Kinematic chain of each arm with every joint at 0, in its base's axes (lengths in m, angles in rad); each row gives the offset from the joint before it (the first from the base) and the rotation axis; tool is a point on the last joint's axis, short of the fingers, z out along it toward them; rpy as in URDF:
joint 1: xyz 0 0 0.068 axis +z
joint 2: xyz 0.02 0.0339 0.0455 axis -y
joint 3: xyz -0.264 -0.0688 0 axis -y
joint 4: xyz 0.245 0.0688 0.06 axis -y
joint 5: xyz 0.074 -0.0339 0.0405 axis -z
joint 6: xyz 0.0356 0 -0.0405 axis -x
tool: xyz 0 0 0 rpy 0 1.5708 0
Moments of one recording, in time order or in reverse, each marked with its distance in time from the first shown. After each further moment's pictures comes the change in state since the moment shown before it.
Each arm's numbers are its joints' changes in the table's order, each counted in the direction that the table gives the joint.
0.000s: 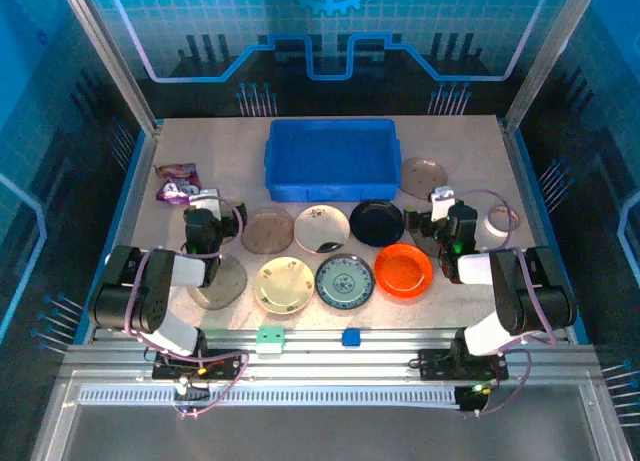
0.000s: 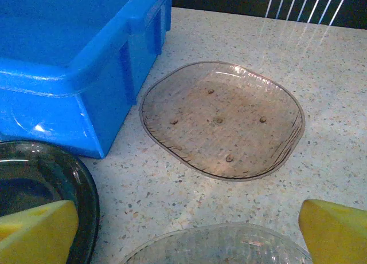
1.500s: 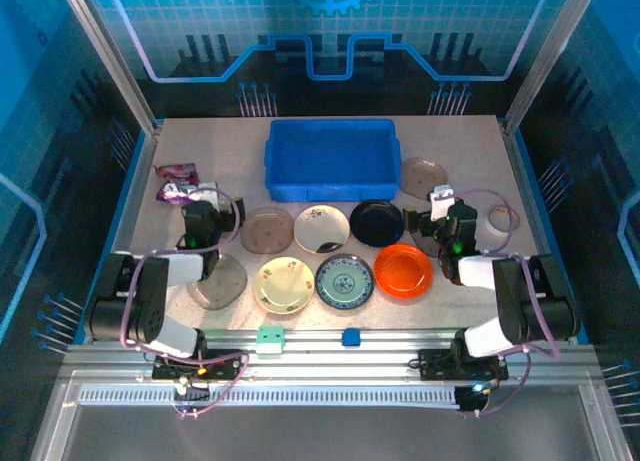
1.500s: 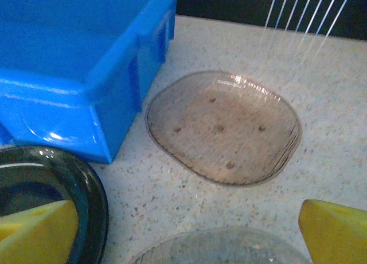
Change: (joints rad) left arm 0.000 0.093 0.112 -0.243 -0.051 0.010; right arm 0.034 0.090 0.010 -0.087 0.044 0.013
